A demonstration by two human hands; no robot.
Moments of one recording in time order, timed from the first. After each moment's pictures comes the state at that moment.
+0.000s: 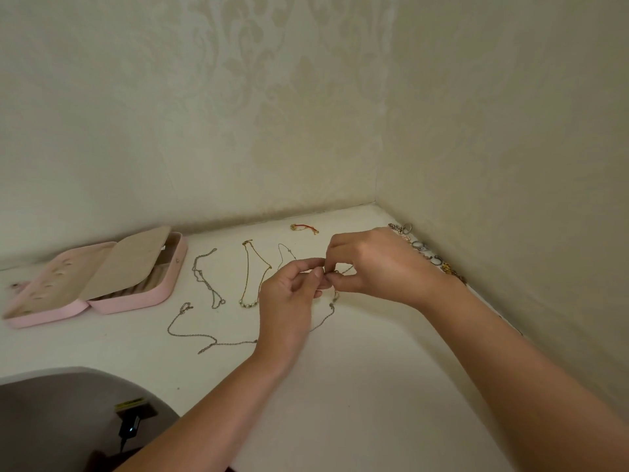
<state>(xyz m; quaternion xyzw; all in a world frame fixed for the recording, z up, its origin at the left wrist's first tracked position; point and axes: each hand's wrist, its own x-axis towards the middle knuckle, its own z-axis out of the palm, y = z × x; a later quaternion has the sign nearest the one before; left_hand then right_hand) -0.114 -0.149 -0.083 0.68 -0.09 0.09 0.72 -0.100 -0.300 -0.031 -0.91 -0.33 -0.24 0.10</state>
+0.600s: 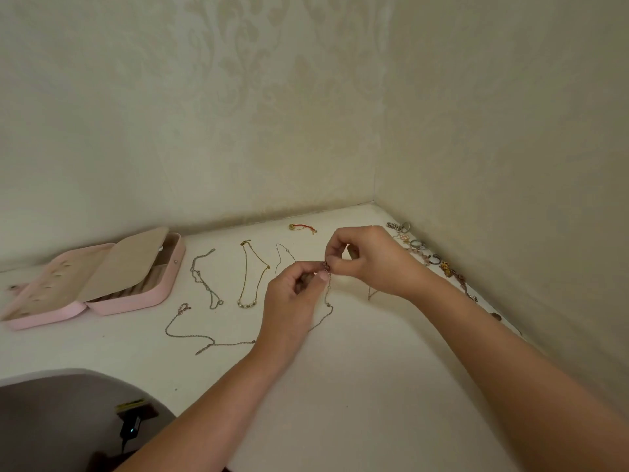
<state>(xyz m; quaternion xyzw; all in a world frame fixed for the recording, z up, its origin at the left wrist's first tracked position) -0.111 -0.149 -0.084 0.73 -0.10 0.07 0.68 -0.091 -0.302 -0.039 -0.88 -0.20 -0.09 0.41</state>
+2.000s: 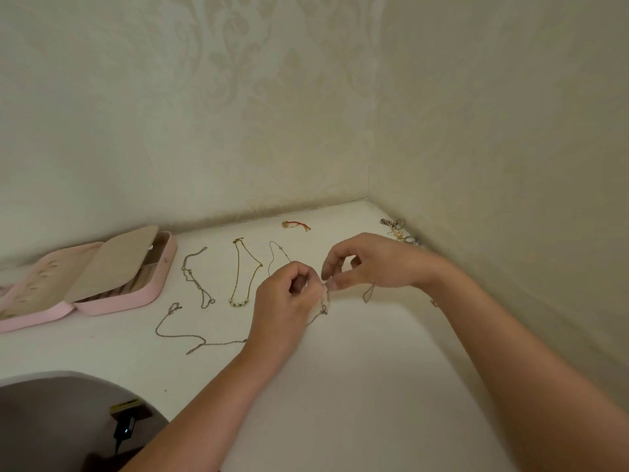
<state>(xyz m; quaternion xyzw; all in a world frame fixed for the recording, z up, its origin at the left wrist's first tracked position) -0.117 -0.147 -0.082 0.81 -0.12 0.11 0.57 -0.097 -0.319 -0.027 -0.89 -0.20 0.13 0.38</state>
